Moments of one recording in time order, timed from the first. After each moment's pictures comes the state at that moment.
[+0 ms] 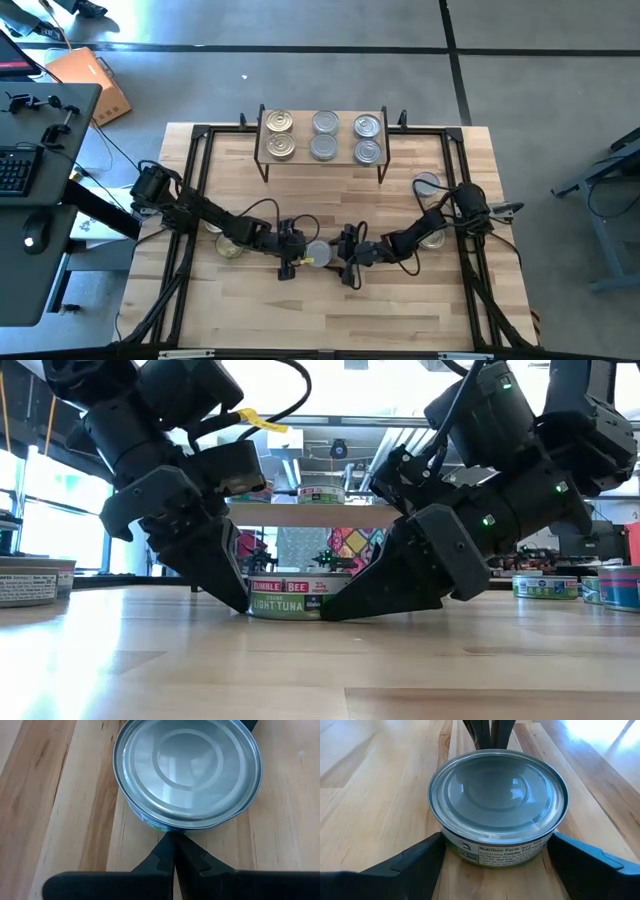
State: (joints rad) left arm -0.28 1.78 0.77 0.11 -0.18 -0.29; right arm 0.31 2.06 0.75 0.83 0.33 0.18
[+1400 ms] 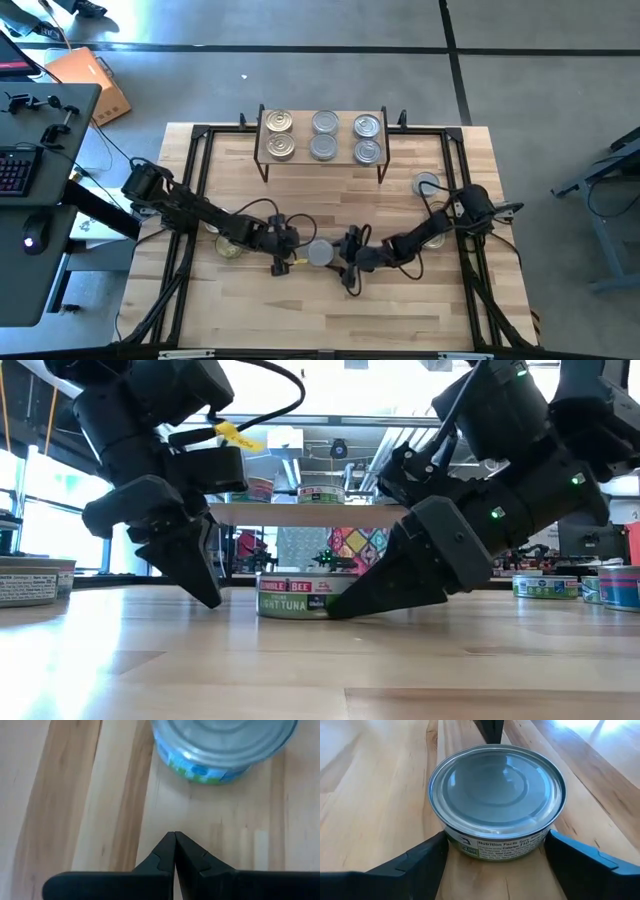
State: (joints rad) left arm -0.31 1.70 0.78 -0.15 -0.25 -0.35; right arm 0.37 2.02 0.75 0.69 0.41 0.31
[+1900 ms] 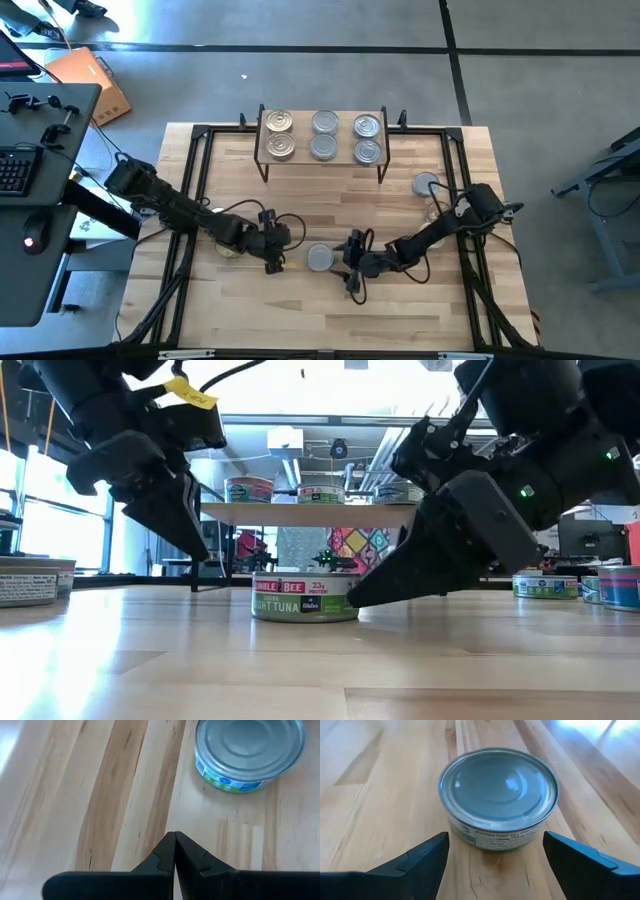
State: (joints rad) left arm -0.37 1.55 0.77 -0.29 -0.43 -0.41; right arm 0.42 1.96 0.75 0.61 0.44 0.31
